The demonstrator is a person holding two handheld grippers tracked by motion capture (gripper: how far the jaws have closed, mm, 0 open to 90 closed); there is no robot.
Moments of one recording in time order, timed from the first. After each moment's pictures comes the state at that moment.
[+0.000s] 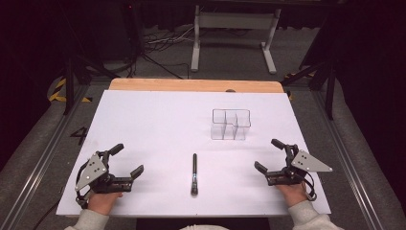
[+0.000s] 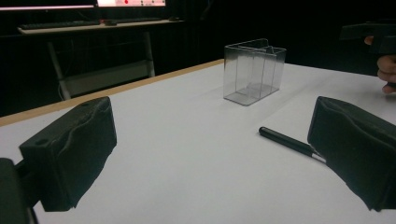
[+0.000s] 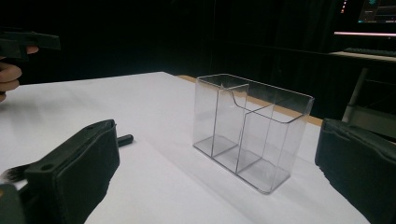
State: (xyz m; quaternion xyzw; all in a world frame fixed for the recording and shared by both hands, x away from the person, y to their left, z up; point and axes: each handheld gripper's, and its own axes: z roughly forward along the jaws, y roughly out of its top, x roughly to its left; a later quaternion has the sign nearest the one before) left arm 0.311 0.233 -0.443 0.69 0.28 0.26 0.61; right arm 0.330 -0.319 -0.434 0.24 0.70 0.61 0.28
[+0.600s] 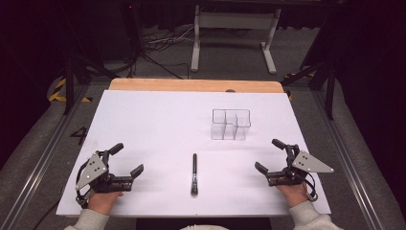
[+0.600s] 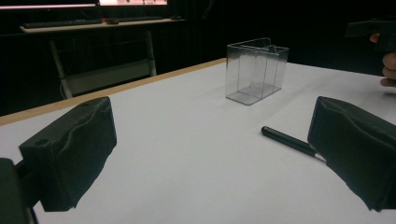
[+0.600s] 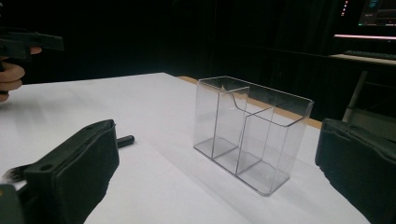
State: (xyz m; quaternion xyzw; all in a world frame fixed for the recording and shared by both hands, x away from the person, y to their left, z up) left arm 0.312 0.233 -0.443 0.70 0.28 0.26 0.61; right arm 0.328 -0.320 -0.432 0.23 0.70 0.61 0.28
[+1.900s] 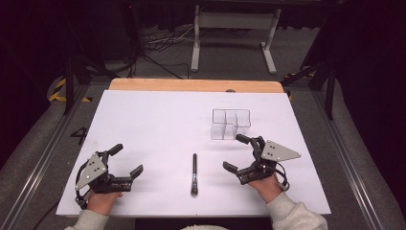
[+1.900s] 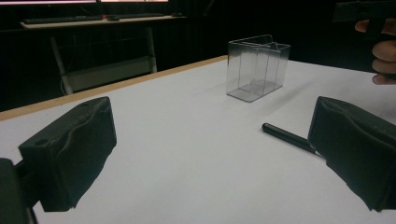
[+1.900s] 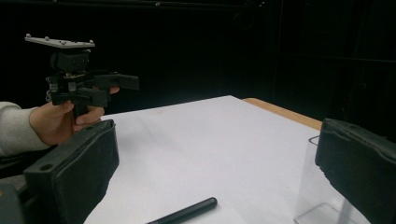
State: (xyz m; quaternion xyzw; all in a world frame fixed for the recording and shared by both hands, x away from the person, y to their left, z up) left arm 0.311 0.234 -0.444 0.70 0.28 0.26 0.61; right arm 0.344 -0.227 -0.405 0.17 0.71 0.66 0.17
